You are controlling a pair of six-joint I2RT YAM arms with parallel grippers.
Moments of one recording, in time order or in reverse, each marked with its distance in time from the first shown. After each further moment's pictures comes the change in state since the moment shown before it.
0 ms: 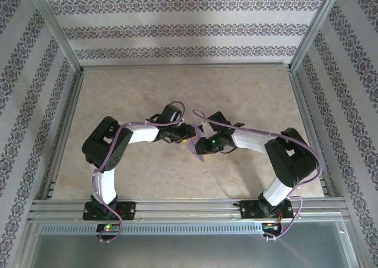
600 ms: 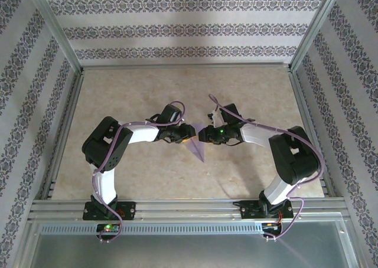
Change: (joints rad) left arm 0.000 0.000 0.000 0.000 0.000 0.002; right arm -0.146 0.033 -0.001 0.138 -0.199 0.119
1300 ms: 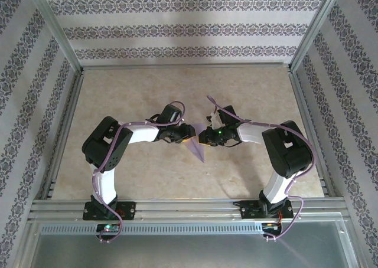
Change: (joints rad) left arm 0.000 0.000 0.000 0.000 -0.002 0.000; right arm 0.000 0.069 0.001 0.048 -0.029 0.042
